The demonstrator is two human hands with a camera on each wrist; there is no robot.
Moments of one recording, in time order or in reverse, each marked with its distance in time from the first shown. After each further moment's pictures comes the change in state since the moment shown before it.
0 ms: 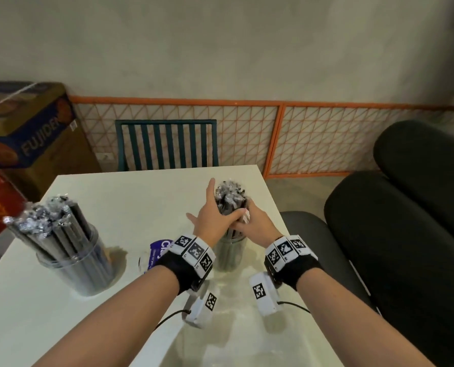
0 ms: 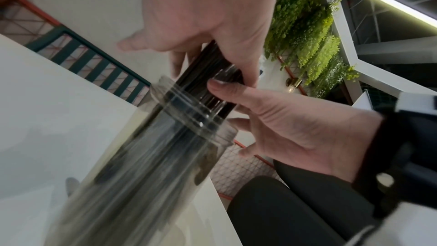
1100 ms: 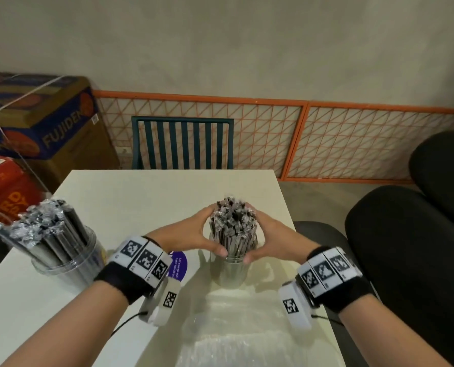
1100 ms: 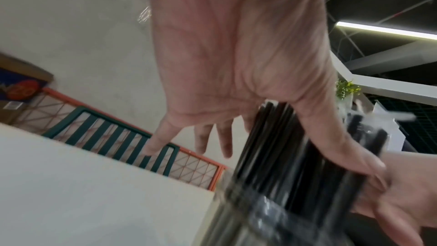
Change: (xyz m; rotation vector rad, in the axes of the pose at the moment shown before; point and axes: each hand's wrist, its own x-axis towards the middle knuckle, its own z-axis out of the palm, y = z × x) left_hand 0.018 0.000 -0.065 0.203 -0.601 -0.017; right_hand 0.022 0.005 -0.038 -0.214 -0.405 -0.130
